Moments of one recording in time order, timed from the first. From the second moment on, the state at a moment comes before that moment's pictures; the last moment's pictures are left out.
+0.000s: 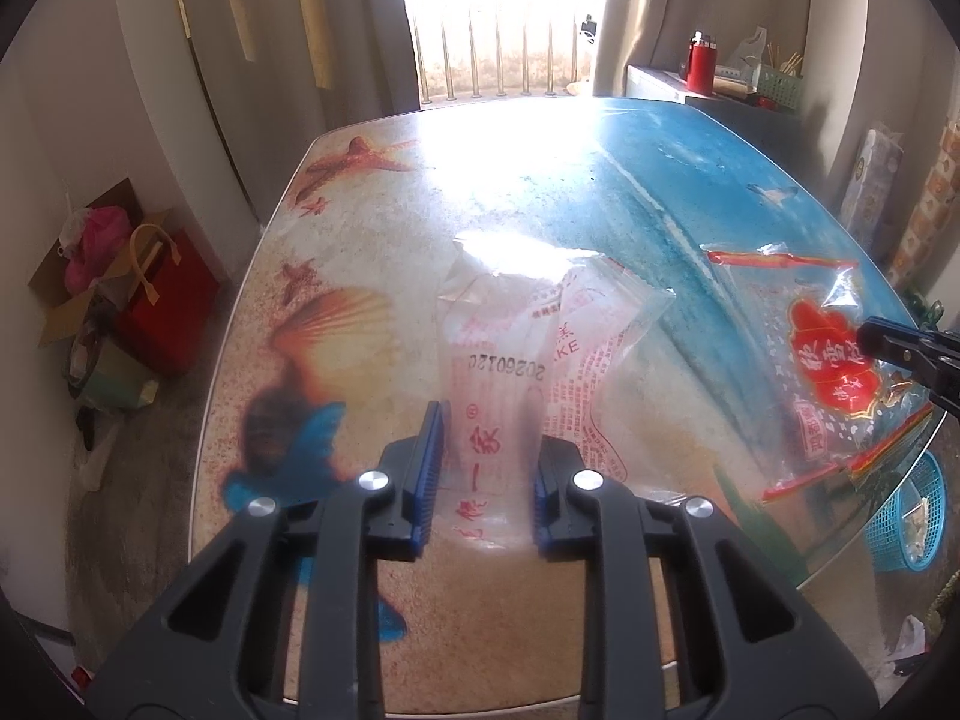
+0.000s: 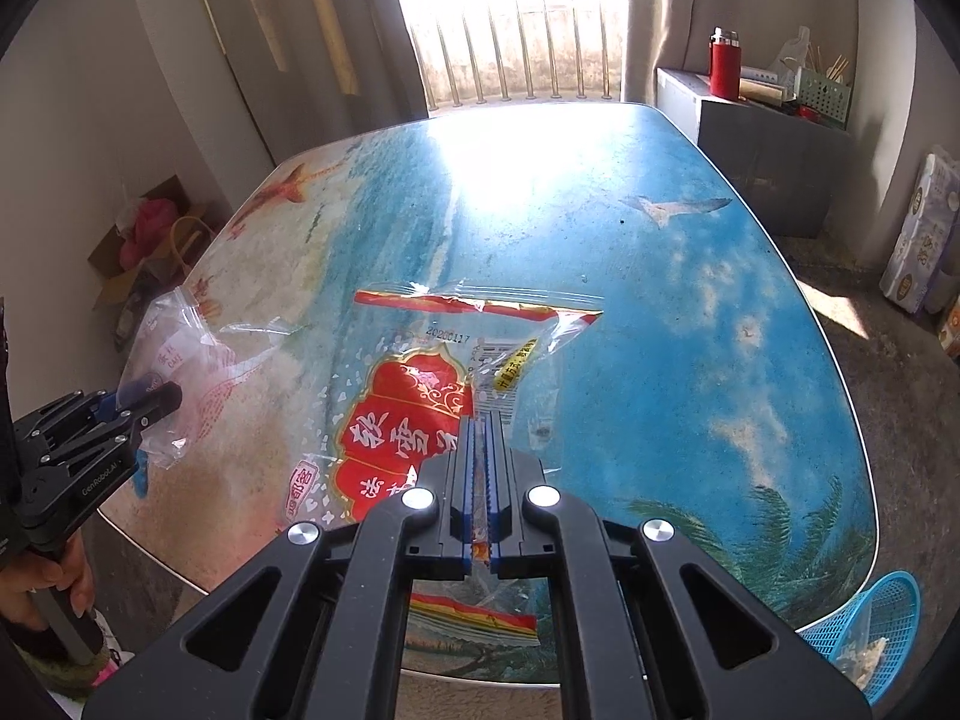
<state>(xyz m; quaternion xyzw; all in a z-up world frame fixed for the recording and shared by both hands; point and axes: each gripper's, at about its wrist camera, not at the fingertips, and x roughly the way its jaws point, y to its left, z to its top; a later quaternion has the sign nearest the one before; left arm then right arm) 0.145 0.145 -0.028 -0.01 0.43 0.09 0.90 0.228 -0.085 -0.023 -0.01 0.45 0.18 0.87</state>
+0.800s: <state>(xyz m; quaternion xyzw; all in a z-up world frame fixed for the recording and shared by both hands) 0.138 0.141 -0.010 0.00 0.41 0.09 0.91 0.222 -0.092 -0.005 0.00 0.43 0.19 0.88</state>
